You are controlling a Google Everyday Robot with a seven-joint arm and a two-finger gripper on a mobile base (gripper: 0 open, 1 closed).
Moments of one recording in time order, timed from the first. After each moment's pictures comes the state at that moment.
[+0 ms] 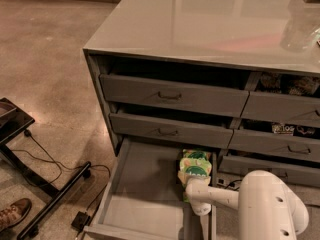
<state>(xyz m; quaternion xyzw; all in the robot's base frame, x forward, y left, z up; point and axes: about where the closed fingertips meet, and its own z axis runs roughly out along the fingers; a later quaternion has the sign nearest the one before) 0.664 -0.186 0.157 0.10 0.91 0.00 0.40</state>
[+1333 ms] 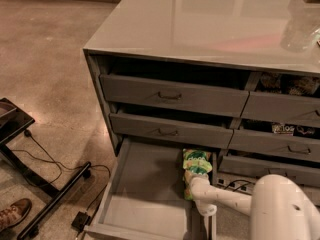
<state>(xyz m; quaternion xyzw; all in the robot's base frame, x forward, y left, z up) 0.663 -0.194 0.178 0.11 0.90 0.02 0.41</state>
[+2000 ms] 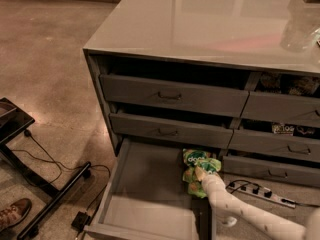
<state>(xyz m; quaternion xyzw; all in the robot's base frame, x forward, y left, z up) 0.637 -0.232 0.262 0.15 0.87 0.09 0.47</state>
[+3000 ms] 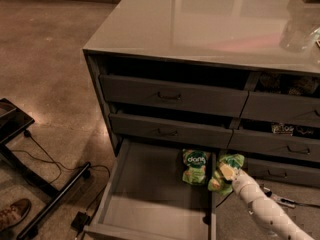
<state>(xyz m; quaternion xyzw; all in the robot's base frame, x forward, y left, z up) 0.601 -0.312 0.370 0.15 0.82 0.18 0.51</state>
